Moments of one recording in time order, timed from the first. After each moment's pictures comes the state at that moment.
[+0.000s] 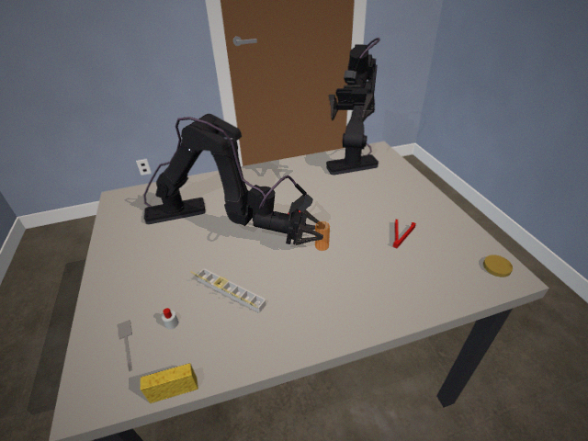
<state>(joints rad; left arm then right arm) -0.52 0.42 0.83 -0.83 0.05 0.13 0.86 2.27 0.81 1.30 -0.24 -0.04</state>
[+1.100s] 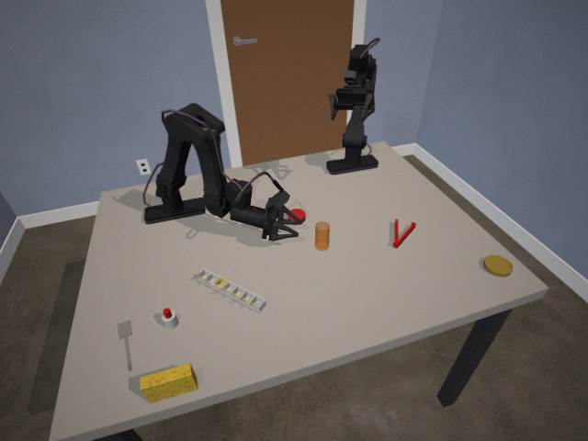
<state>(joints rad) -0.52 0.42 0.83 -0.83 0.05 0.13 0.80 2.09 0.53 1.34 -0.29 -0.04</state>
